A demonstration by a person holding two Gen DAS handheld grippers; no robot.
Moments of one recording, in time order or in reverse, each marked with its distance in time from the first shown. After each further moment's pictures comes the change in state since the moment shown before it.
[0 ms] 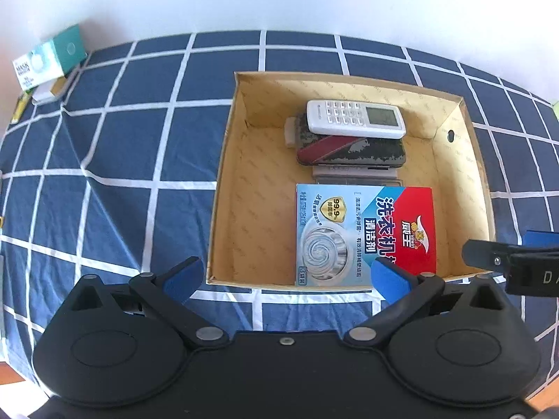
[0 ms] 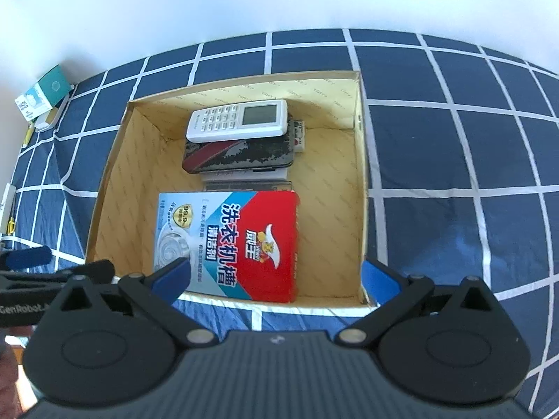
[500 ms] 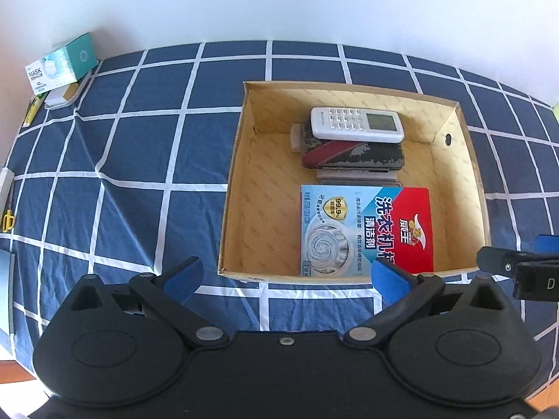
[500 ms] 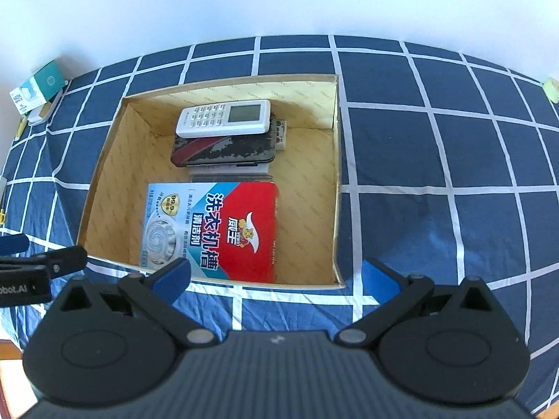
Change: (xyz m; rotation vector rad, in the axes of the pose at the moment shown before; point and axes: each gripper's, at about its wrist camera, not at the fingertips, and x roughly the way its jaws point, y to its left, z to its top) left arm -0.020 -0.001 -0.007 -0.007 -0.025 0.022; right arm -0.022 -0.004 -0.013 -0.021 -0.017 -0.053
